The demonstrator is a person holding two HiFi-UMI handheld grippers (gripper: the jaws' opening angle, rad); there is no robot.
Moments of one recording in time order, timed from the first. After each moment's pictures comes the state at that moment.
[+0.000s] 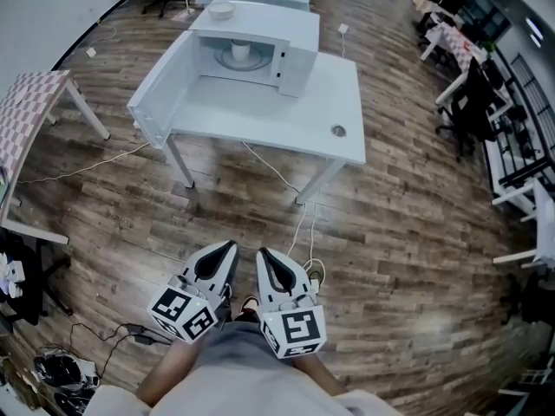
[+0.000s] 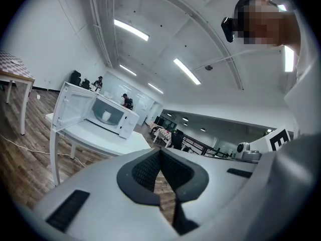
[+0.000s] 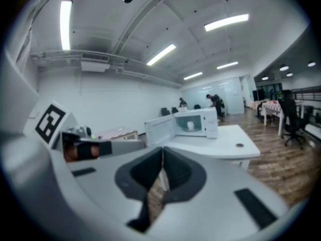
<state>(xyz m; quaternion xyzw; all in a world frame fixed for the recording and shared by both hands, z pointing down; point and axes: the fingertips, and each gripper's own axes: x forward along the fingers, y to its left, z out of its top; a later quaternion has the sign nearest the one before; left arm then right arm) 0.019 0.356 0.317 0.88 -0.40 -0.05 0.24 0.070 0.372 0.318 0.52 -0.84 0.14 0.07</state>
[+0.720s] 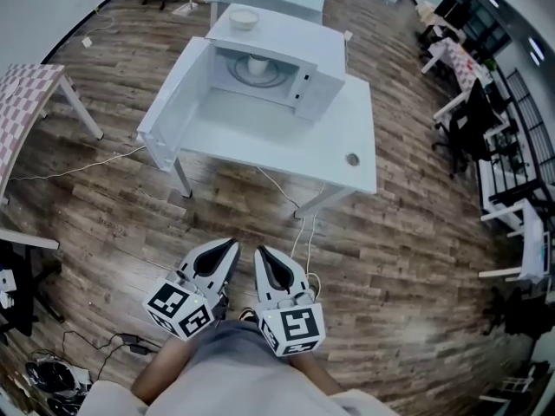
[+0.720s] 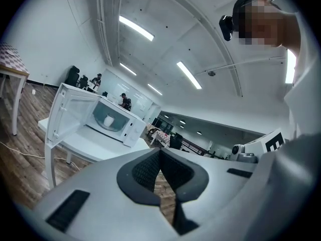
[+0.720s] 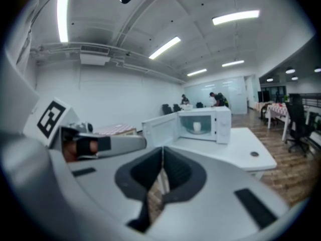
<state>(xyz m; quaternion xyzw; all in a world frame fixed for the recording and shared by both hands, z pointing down) -0.044 0.252 0.311 0.89 -0.38 -0.06 0.26 0.000 0.268 0.320 0.51 -0.84 0.14 0.11</state>
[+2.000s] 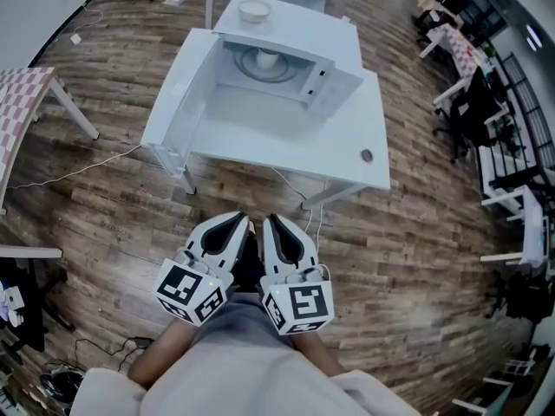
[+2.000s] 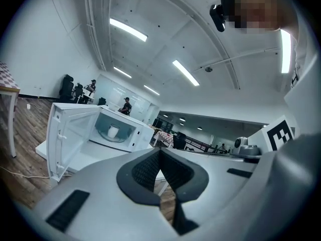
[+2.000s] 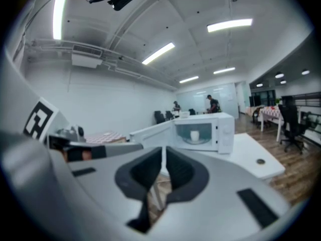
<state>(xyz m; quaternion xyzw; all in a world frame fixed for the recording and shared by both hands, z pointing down) -0.084 0.174 0.302 0.90 -0.38 -0.04 0.21 -0.041 0.182 0.306 0.56 -0.82 0.12 0.07</state>
